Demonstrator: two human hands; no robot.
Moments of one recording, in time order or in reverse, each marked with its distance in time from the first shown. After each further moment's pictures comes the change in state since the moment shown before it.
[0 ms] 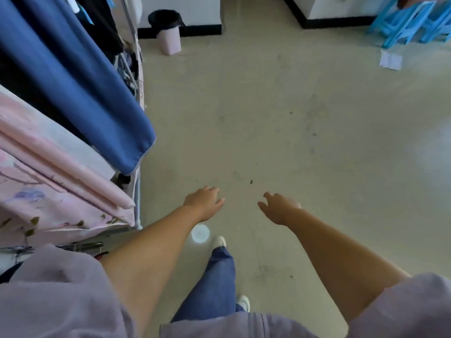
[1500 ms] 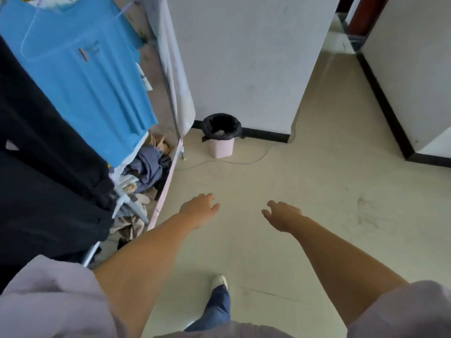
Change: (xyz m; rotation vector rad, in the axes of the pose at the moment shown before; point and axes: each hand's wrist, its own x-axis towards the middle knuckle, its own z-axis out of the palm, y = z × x) left_hand 0.776 -0.226 -0.621 -0.276 0.209 -0.340; right_hand 0.836 -0.163 -0.702 -0.220 0.087 -0.312
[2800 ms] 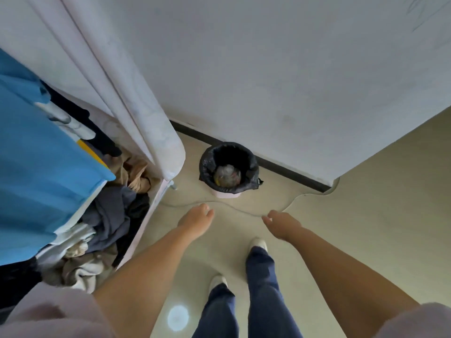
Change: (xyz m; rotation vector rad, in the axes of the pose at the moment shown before) left_hand 0.565 -0.012 -0.161 -0.366 -0.047 -0.427; right_hand 0.613 0.031 -0.225 0.042 -0.262 -0.098
